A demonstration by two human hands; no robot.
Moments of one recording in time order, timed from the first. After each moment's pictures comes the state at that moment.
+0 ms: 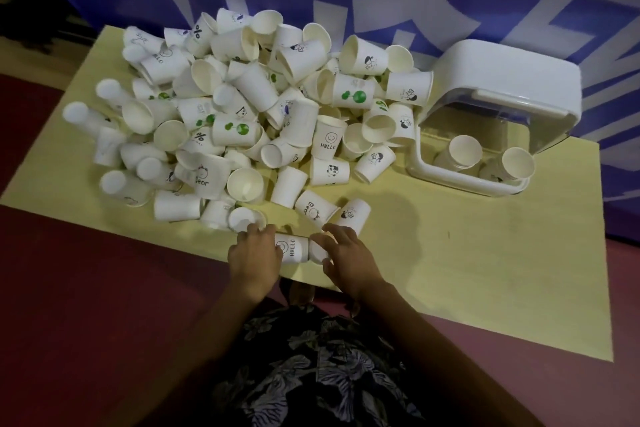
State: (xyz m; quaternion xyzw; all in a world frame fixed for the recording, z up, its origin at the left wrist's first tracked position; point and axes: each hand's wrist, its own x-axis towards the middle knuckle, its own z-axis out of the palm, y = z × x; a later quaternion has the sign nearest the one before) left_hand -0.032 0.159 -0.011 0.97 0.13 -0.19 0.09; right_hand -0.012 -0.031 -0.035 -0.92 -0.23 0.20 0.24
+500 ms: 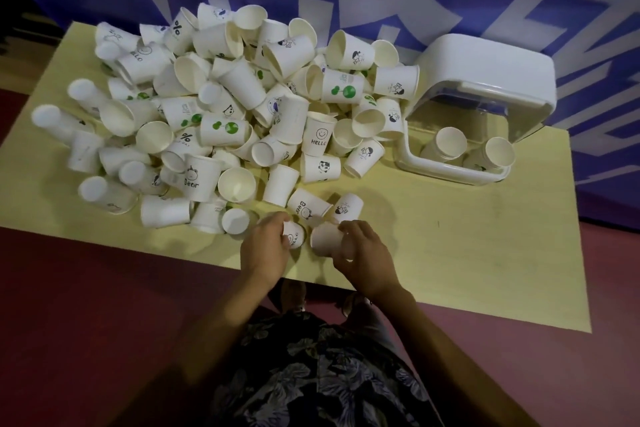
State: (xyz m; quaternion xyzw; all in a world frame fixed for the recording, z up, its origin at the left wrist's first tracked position) left_hand -0.021 0.153 -0.008 0.94 0.12 -0.13 0.30; right_hand -0.025 -0.047 -0.020 -0.94 -0.06 0.15 0.29
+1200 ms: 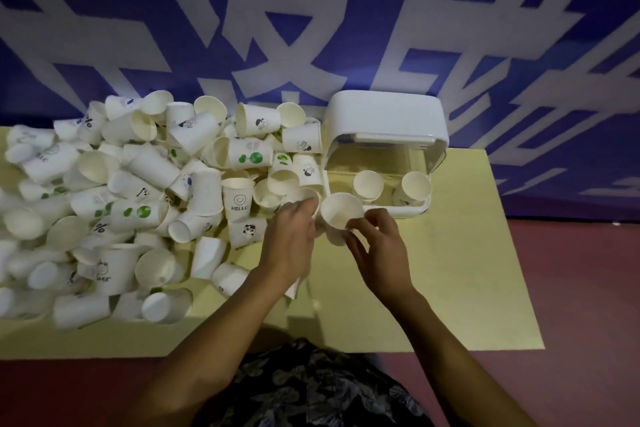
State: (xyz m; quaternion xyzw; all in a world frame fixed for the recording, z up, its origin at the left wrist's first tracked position) left_hand 0.100 -0.015 0.071 0.94 -0.11 0.01 0.31; right_hand 0.057 -0.184 0.050 -0.95 -0.02 -0.11 0.30
